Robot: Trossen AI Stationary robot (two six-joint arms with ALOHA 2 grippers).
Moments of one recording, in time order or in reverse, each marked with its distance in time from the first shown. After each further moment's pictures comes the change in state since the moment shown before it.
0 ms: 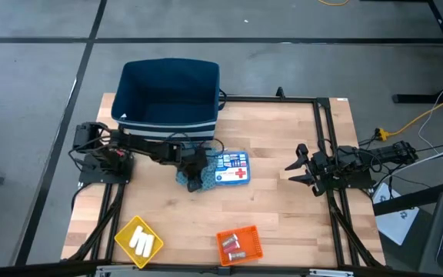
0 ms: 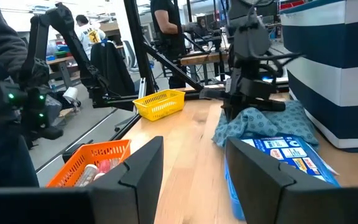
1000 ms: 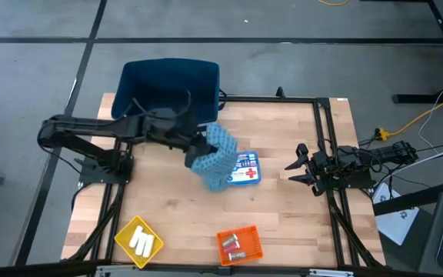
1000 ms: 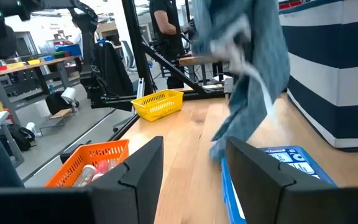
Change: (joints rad) left arm 0.039 -0.594 0.362 0.029 -0.165 -0.185; right arm 0.000 0.000 0.000 0.000 0.008 0.000
